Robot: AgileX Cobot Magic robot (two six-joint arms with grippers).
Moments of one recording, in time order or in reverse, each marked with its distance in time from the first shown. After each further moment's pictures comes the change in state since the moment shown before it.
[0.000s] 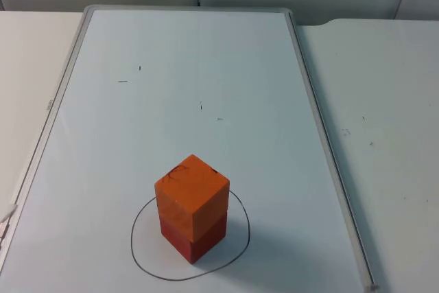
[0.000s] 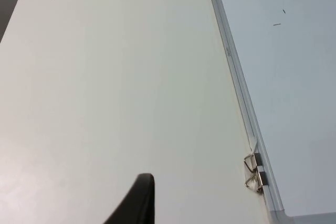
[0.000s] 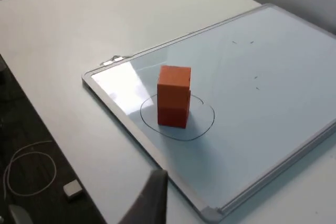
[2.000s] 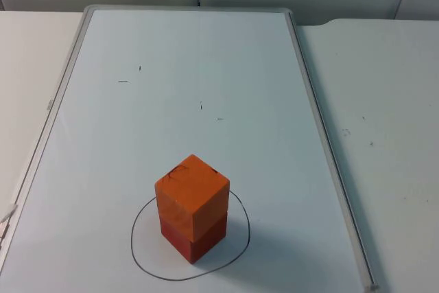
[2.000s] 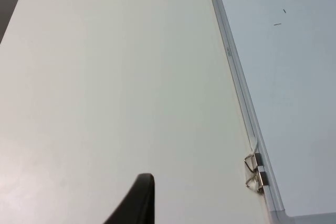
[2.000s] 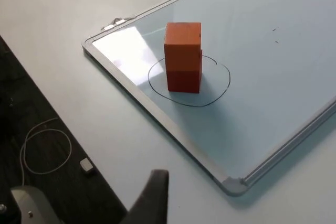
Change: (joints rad) right arm 0.000 0.002 0.159 0.003 -0.073 0.096; left arm 0.000 0.000 0.000 0.000 0.000 0.000
